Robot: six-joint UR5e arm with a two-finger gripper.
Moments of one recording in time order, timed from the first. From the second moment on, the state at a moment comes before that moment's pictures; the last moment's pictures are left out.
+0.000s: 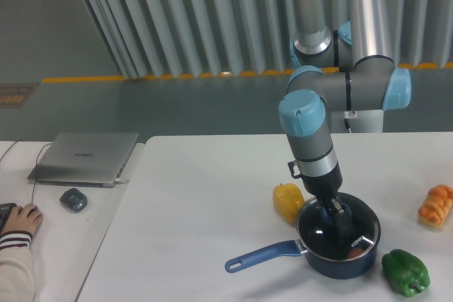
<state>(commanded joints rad) 2.15 -2.01 -1.43 -1.16 1.74 1.13</state>
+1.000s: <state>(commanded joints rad) 2.13 -1.87 -1.44 -1.31 1.63 1.14</state>
